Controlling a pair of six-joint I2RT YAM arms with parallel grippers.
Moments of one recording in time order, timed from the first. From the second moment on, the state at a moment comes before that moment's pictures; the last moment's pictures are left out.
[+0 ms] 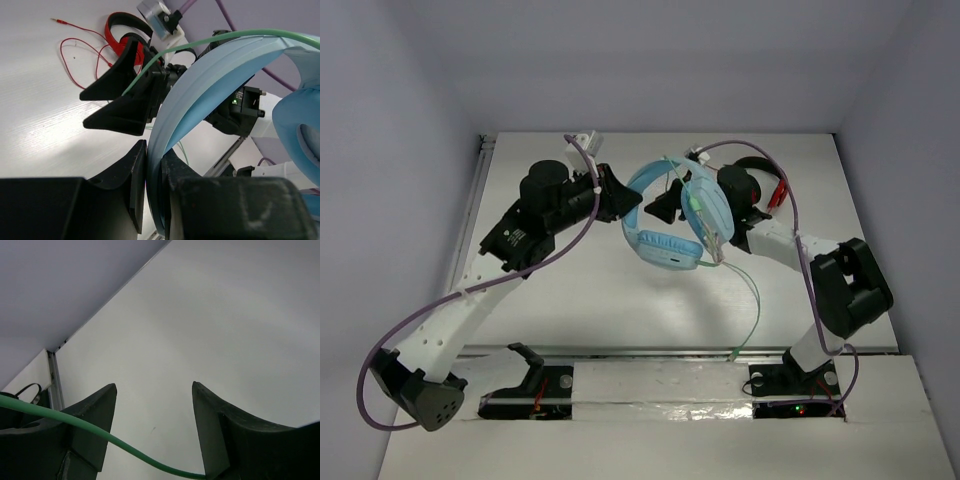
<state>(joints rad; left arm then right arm) -0.61 1.10 1.21 -0.32 0.24 -0.55 0.48 1.64 1.02 0.50 -0.62 0.40</state>
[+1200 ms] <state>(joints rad) -0.58 1.01 1.07 -0.30 0.23 -0.60 0.45 1.46 1.18 0.21 -0.27 0.40</state>
